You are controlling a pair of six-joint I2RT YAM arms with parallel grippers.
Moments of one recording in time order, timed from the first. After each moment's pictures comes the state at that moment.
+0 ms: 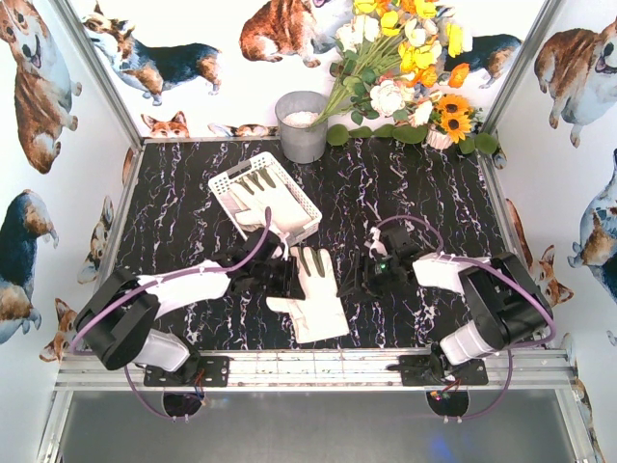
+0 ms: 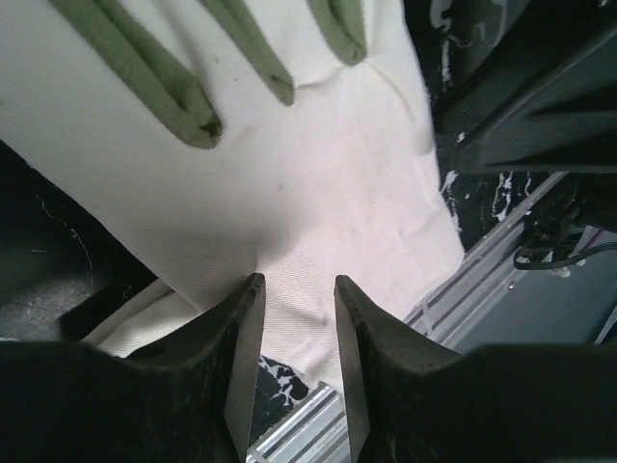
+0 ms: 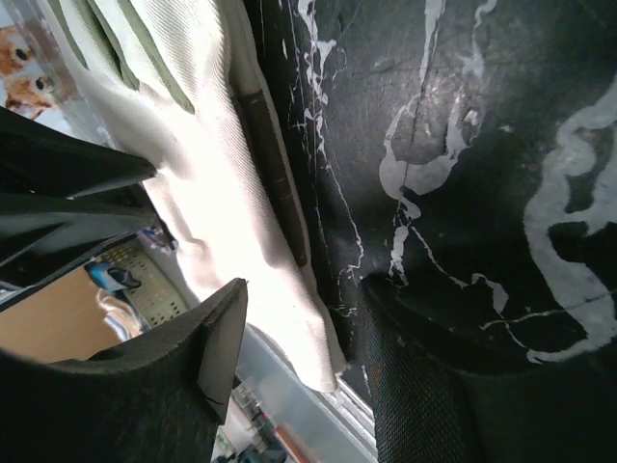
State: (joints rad) left arm -0.71 1.42 0.62 -0.09 0.37 -0.68; right arm 0.39 1.48 0.55 -0.12 -0.70 0.69
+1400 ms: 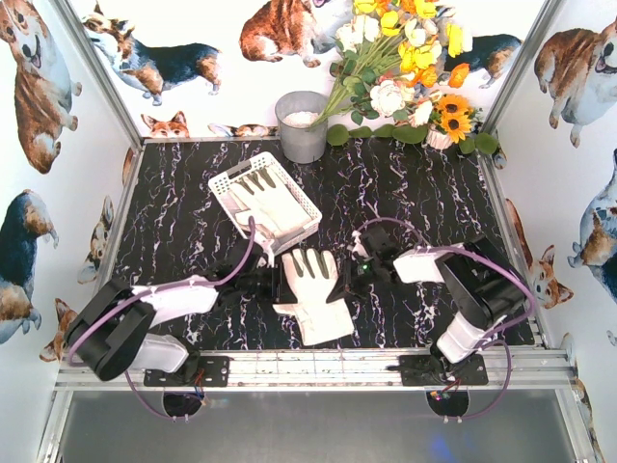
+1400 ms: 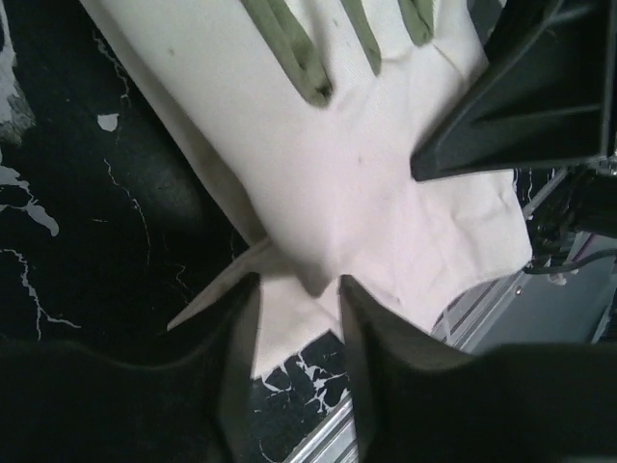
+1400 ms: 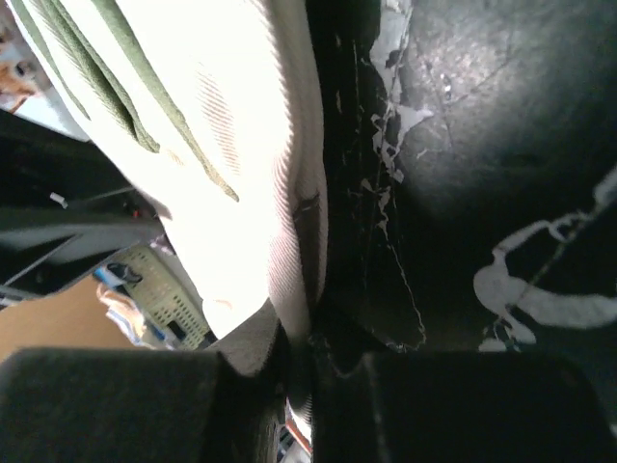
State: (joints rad) left arm -0.64 1.36 0.45 0.10 0.40 -0.69; right arm 0.52 1.66 0.60 0.03 -0.72 0.82
